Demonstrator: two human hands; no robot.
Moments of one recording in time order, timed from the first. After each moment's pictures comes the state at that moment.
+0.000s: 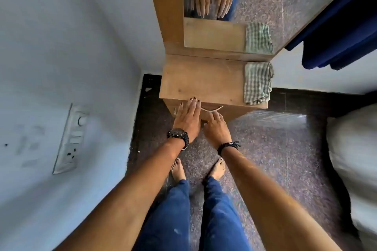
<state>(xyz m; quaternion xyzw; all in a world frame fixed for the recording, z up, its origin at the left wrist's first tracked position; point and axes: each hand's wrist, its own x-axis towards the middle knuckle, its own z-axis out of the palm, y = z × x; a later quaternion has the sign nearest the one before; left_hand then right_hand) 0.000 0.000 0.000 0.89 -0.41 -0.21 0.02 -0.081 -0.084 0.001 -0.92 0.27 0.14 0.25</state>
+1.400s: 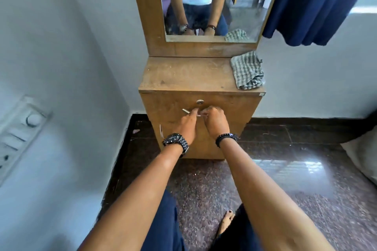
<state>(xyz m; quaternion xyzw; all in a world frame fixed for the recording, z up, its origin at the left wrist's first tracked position) -0.038 -0.016 -0.114 0.89 -0.39 -0.09 0.21 -0.086 -0.123 -0.125 -0.91 0.28 -0.15 0.25</state>
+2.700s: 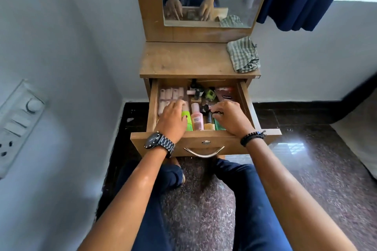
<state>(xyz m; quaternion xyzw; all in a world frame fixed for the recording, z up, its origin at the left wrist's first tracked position) -0.055 0.058 -0.081 0.88 -0.38 -0.06 0.27 -0.164 -0.094 -0.077 -0.93 0.27 -0.09 0.23</state>
